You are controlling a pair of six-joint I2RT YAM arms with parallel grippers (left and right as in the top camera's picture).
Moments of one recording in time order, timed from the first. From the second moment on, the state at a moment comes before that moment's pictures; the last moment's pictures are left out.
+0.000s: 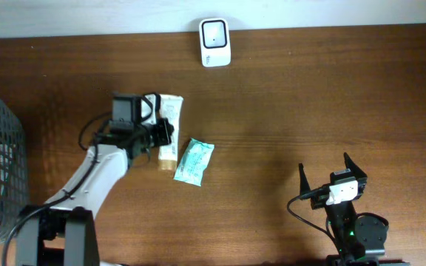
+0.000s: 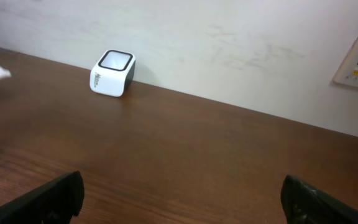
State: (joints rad) left arm -0.15 1.62 0.92 -0.25 0.33 -0.28; right arm -0.01 0.01 0.01 -0.06 -0.16 -0.19
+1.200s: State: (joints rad) left arm 0.77 1.57 1.96 -1.07 0.05 -0.09; right arm -0.01 0.01 0.01 -0.06 -0.16 -0.19
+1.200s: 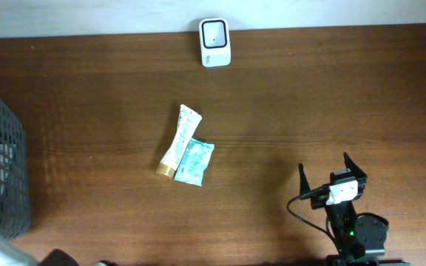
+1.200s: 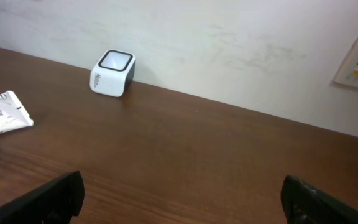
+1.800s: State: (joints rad) left arm 0.85 2.01 1.96 -0.89 -0.19 0.04; right arm -0.01 0.01 0.01 -0.06 -0.16 -0.19
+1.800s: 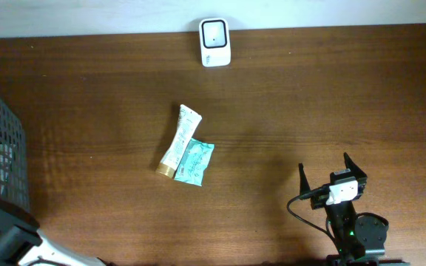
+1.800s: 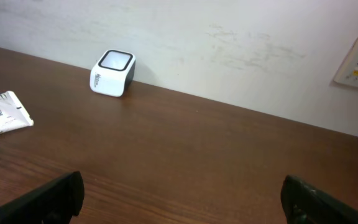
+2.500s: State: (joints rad) left arm 0.85 2.29 1.96 -0.60 -0.19 0.07; right arm -0.01 0.01 0.01 -0.06 -0.16 -0.19
